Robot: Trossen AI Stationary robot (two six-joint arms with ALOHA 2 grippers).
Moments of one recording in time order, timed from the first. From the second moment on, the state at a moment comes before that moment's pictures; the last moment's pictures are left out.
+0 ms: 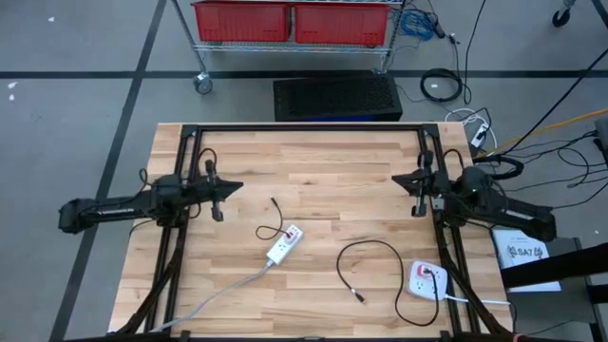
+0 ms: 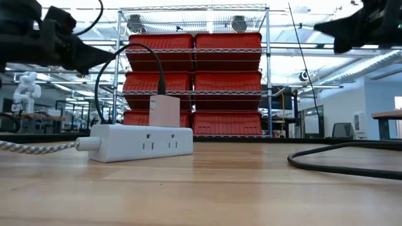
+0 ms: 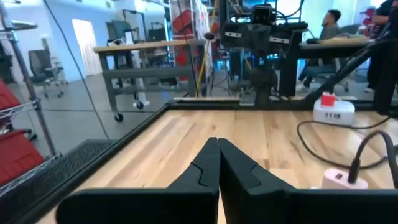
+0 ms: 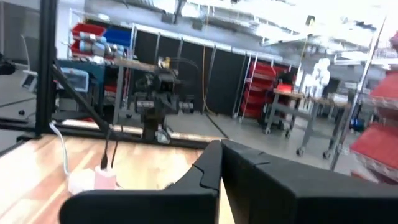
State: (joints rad) left arm 0.19 0.25 0.01 0.29 0.00 0.08; right arm -0.23 0.02 0.18 0.03 -0.08 -0.17
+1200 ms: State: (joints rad) left arm 0.18 0.00 0.05 -0.10 -0.13 0.11; right arm -0.37 0.00 0.01 0.11 -0.12 -0.09
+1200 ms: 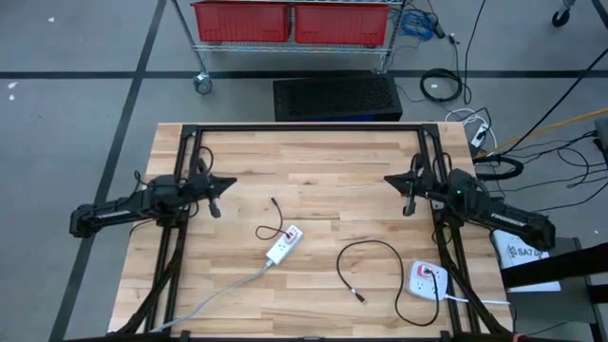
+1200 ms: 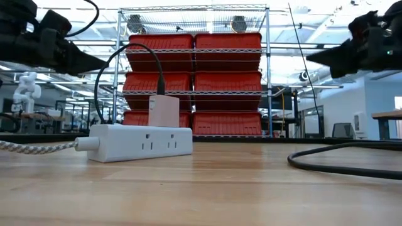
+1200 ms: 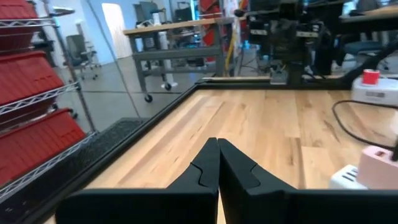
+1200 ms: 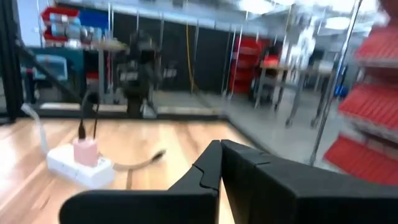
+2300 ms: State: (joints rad) left arm 0.18 0.01 0.05 -0.09 -0.24 0.08; right arm -0.36 0.13 0.01 0.02 0.03 0.26
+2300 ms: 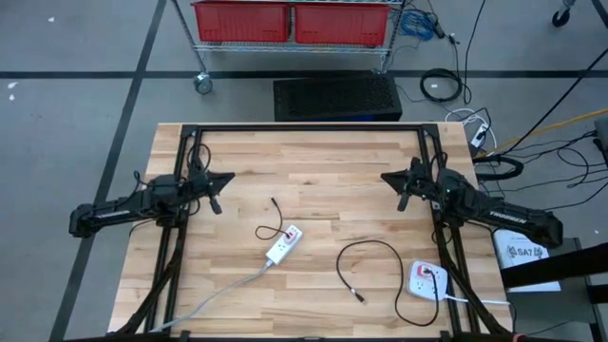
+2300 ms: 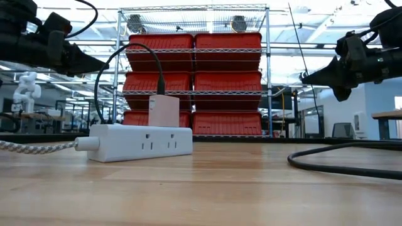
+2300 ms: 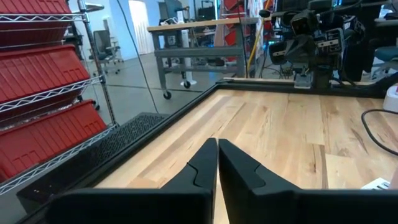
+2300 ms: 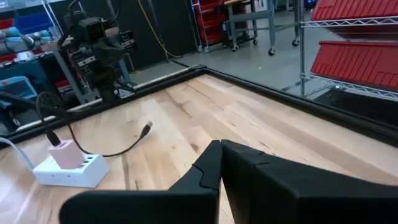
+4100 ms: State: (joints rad) left arm 0.18 0.01 0.05 -0.09 -0.24 0.09; right arm -0.36 0.13 0.01 0.02 0.03 0.25
